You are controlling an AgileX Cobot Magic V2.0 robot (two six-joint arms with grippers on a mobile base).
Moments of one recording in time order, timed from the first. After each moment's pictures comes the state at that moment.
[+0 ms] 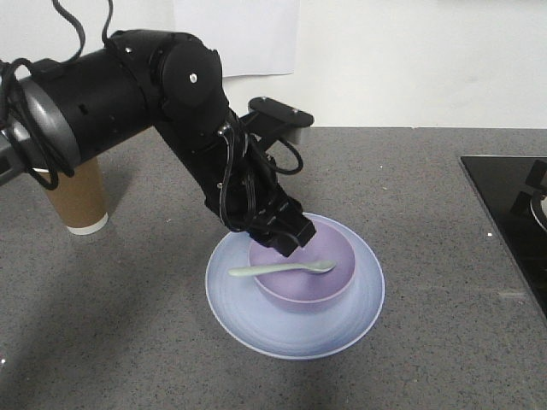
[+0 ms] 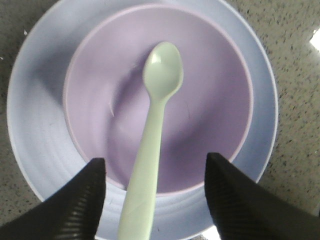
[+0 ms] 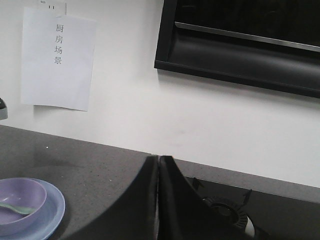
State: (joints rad) left arm -0.65 1.86 -1.80 -0.20 1.25 0.10; right arm 0.27 0.20 -1.15 -0.29 1.07 -0.05
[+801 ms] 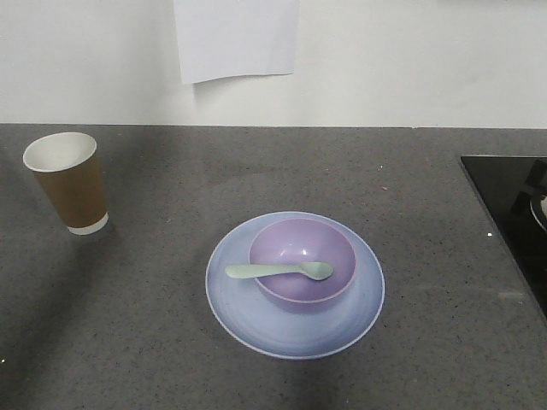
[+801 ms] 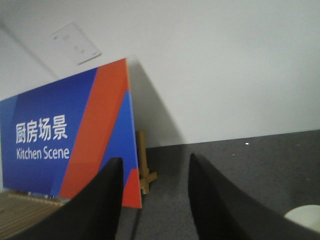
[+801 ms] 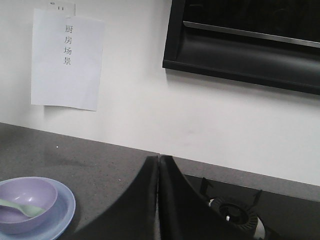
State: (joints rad) left arm -0.38 1.51 -2.02 0.91 1.25 -0.29; right arm 0.27 0.20 -1.15 -0.26 1.07 -0.05
